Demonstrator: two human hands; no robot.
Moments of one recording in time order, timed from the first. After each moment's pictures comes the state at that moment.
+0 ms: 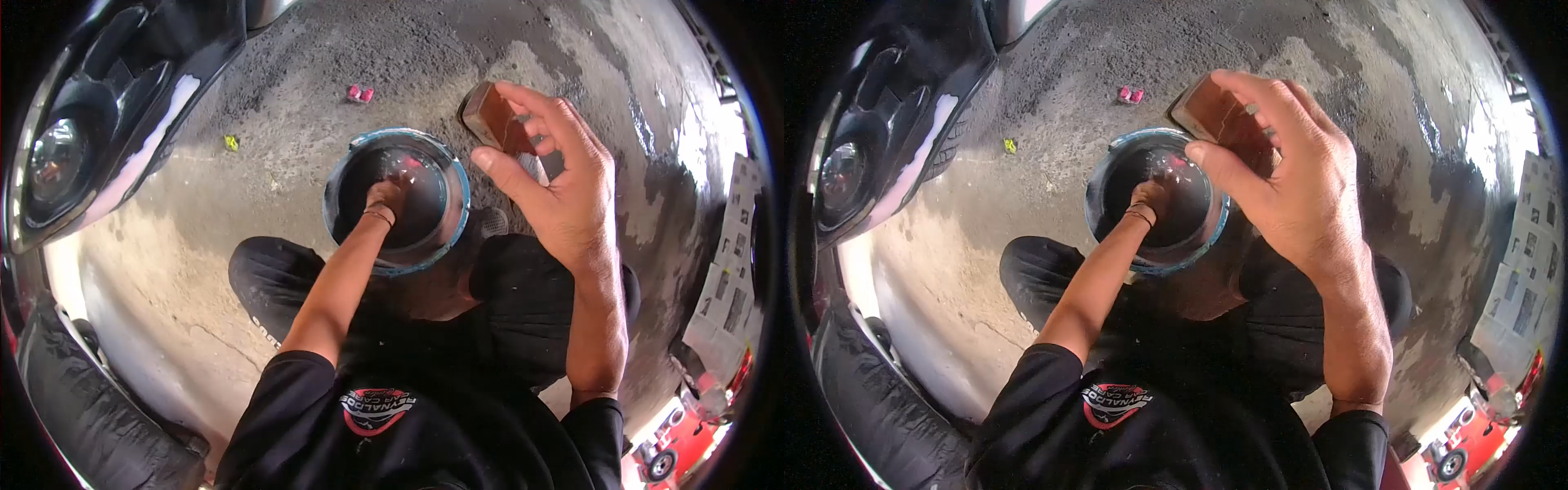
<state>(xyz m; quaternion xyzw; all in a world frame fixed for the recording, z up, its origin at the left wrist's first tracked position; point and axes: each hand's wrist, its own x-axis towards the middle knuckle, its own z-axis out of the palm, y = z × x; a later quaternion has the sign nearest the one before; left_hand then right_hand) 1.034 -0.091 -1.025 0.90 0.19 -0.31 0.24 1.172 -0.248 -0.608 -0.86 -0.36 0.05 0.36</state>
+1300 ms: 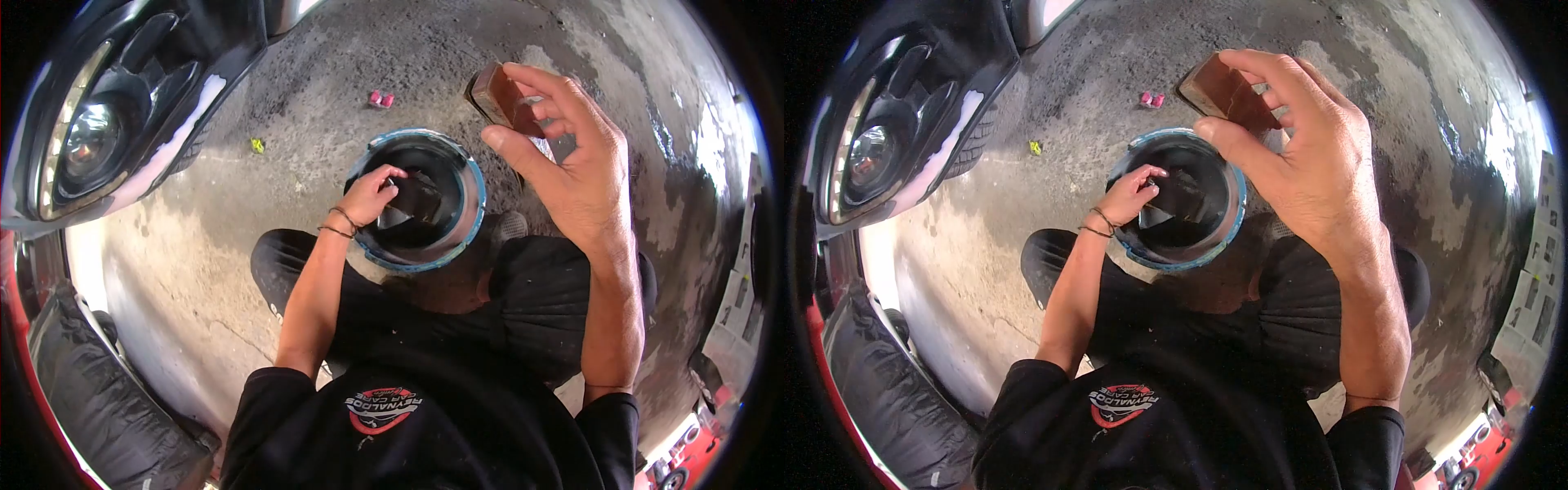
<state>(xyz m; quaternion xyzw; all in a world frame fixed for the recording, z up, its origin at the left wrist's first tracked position) 0.997 -0.013 -0.880 0.74 0.16 -0.15 0.63 1.174 -0.254 -0.607 -0.85 -0.36 0.01 0.39</state>
